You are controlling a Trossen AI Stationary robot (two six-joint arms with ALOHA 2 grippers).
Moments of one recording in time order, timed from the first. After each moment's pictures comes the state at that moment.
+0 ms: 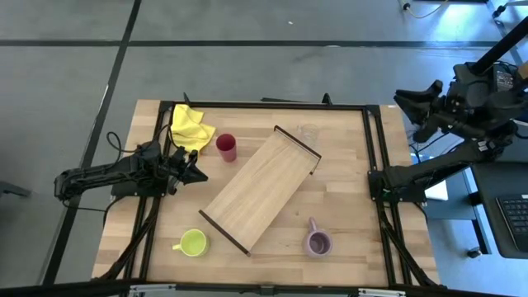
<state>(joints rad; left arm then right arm) 0.29 0.12 0.01 0.07 0.56 -0.46 0.24 0.59 1.37 -0.71 0.73 0.18</state>
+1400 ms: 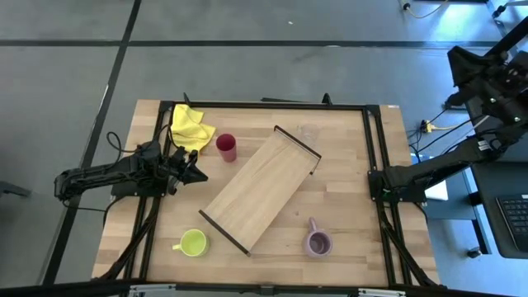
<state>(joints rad) 0.29 0.12 0.01 0.07 0.56 -0.46 0.24 0.61 1.64 -0.58 1.02 -0.21</state>
